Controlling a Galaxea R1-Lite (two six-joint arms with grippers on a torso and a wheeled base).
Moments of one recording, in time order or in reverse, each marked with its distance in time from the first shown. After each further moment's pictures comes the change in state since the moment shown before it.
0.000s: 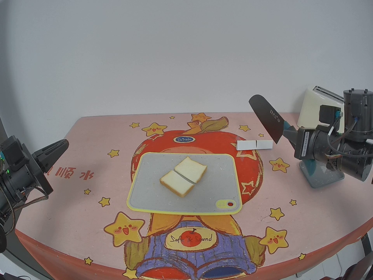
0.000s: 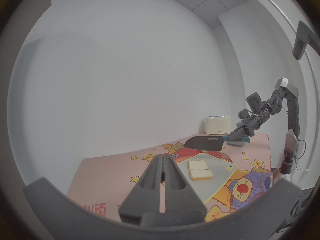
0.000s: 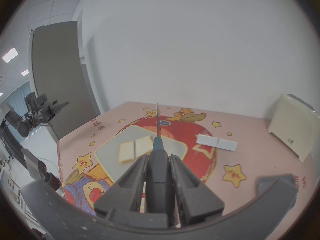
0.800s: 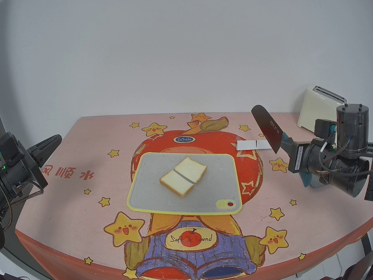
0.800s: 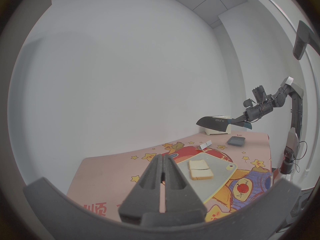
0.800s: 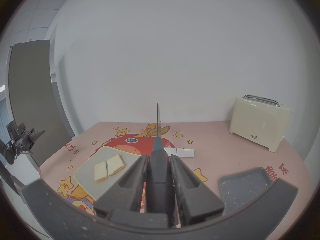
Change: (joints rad) left arm 0.065 0.001 -0.016 0.000 -0.007 -0.008; right arm 0.050 0.017 0.090 -0.098 -0.096 0.013
